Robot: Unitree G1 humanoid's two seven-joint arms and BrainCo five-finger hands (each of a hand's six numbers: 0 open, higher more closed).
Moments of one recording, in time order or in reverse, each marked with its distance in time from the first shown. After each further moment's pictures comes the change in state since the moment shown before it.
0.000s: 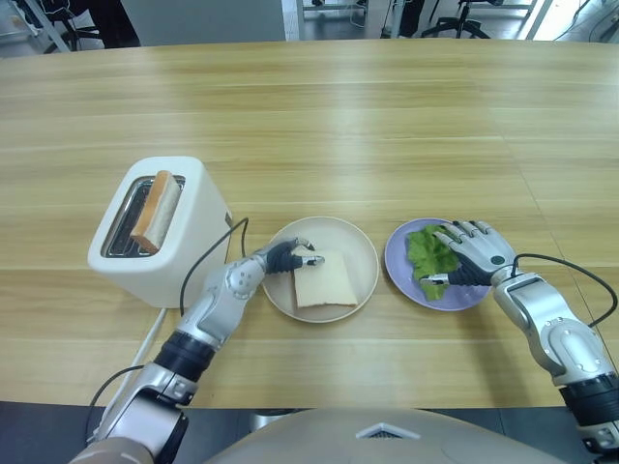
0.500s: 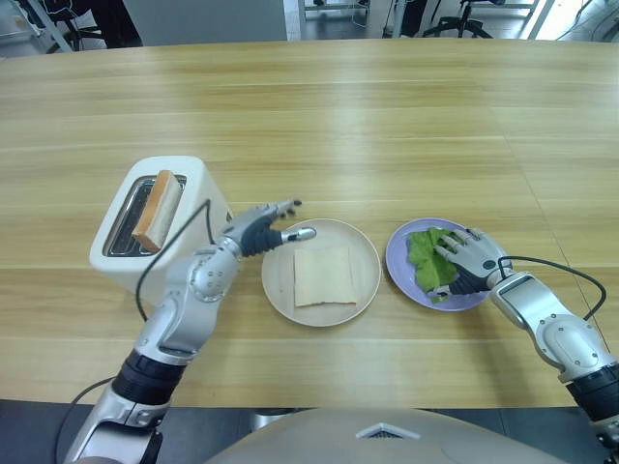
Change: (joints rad) left arm 0.088 0.072 0.242 -0.473 0.048 0.048 0.059; right arm -0.033 -0.094 0.116 0.007 -0.117 -0.002 0.062
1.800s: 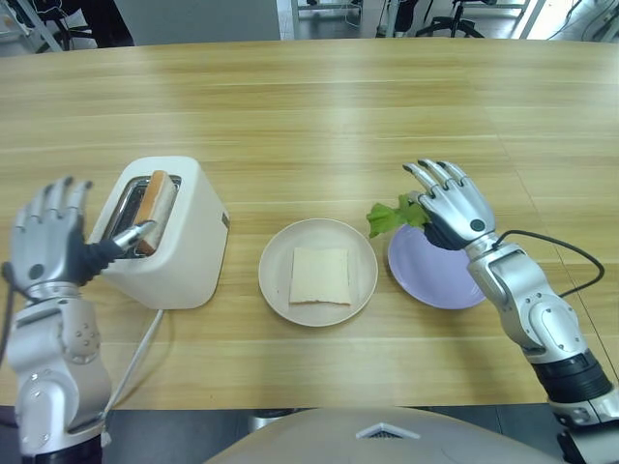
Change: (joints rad) left arm 0.371 0.001 0.500 0.026 0.404 -0.019 0.240; right arm -0.127 0.245 -0.074 -0.185 0.219 -0.005 -0.275
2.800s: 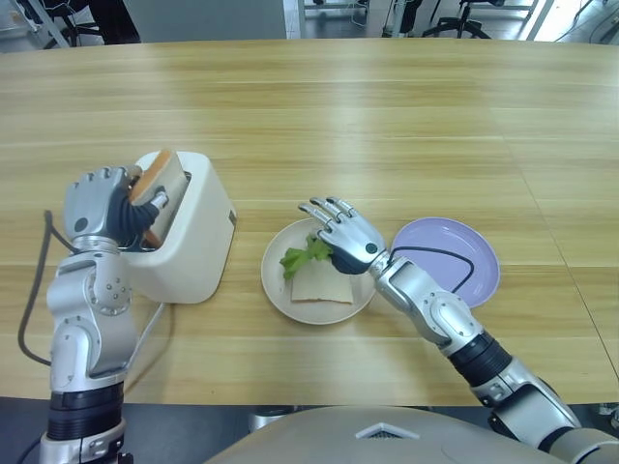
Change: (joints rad) left arm -0.231 0.033 -0.053 0.058 -0.153 -0.068 0.077; right arm -0.135 0.258 0.370 0.329 -0.084 -0.063 -0.107
